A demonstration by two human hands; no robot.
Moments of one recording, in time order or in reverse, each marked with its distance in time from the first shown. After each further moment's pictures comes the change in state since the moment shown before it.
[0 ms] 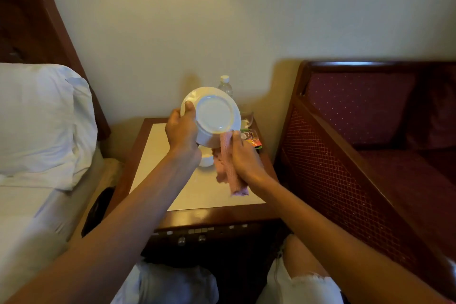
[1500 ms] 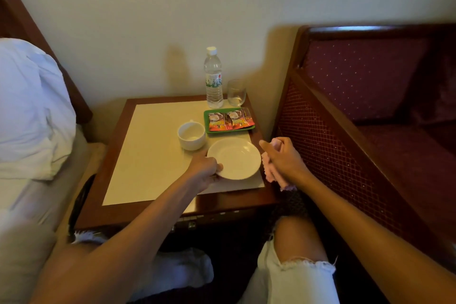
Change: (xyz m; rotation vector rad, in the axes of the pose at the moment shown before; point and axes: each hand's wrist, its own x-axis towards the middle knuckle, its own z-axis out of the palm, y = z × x) left_hand 0.022 -0.154 -0.001 0.408 -0.351 -0.456; right_hand 0.034 0.105 -0.105 -0.245 0.061 0.116
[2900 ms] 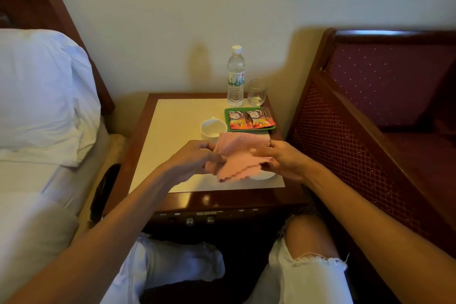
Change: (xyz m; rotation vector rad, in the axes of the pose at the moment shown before) left_hand -0.034 0.032 -0.085 0.274 -0.180 0.131; right_hand -0.008 -0.053 0.037 0.540 -0.574 0.161
